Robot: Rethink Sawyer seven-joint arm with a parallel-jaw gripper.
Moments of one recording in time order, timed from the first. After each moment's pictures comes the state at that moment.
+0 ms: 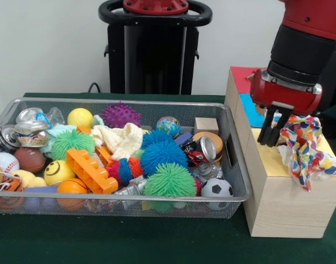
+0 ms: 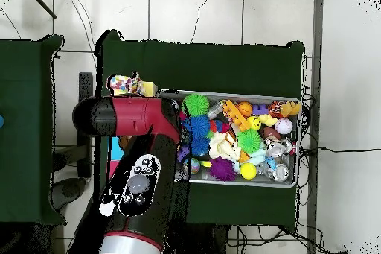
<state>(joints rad) 0.24 -0.44 -0.34 1.32 0.14 0.60 1.88</state>
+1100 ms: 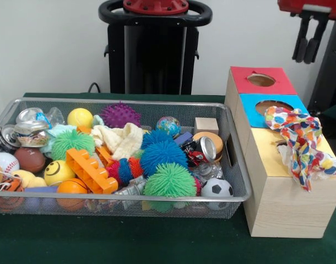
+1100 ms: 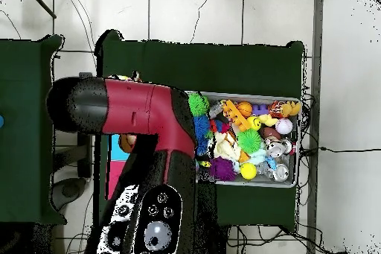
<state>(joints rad) 0.18 -0.69 -0.28 1.31 0.21 0.92 1.88</state>
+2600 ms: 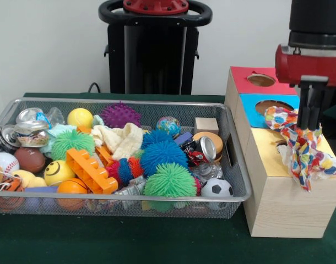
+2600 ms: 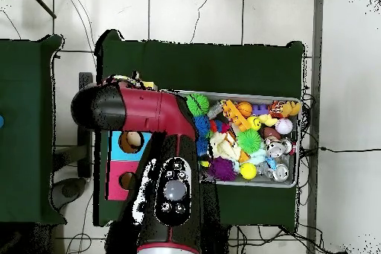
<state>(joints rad) 0.10 -0.60 -0.13 1.40 0.20 0.52 1.88</state>
